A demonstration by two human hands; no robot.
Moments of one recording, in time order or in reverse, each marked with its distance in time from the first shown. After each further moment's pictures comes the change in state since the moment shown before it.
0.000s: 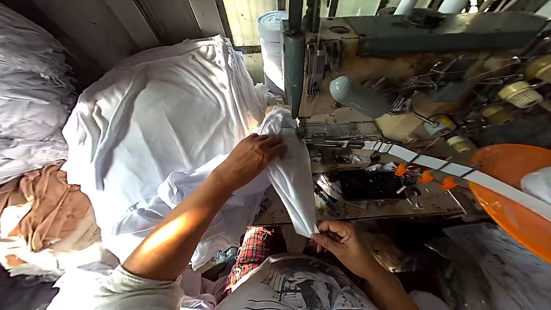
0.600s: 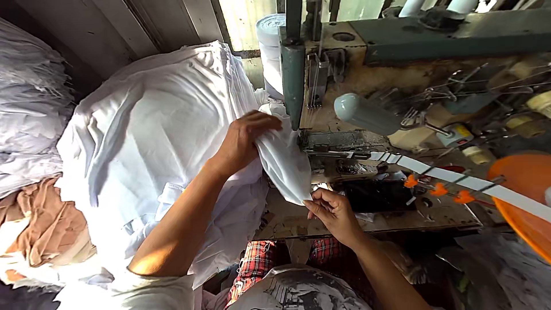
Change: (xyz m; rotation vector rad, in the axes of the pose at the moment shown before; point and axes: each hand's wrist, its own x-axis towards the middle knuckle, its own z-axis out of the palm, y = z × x) left_hand 0.031 -0.040 -0.017 -0.301 0.279 -0.074; right_hand 0.086 -0.004 -0.004 -0.136 0.096 -0.104
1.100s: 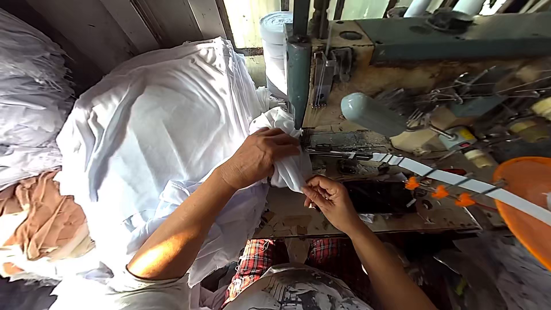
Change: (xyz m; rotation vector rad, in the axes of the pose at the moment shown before) left_hand -0.006 0.027 0.010 0.108 -0.204 0.173; right_hand 0.028 -0.007 0.000 0.025 -0.015 -0.067
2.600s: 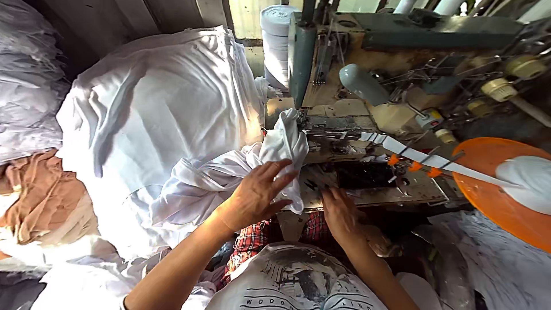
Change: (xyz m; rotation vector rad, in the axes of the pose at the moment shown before) left_hand -0.077 0.101 0.030 -0.071 -0.022 -0.254; right_hand -0.098 0.011 0.007 -1.215 0.107 0.065
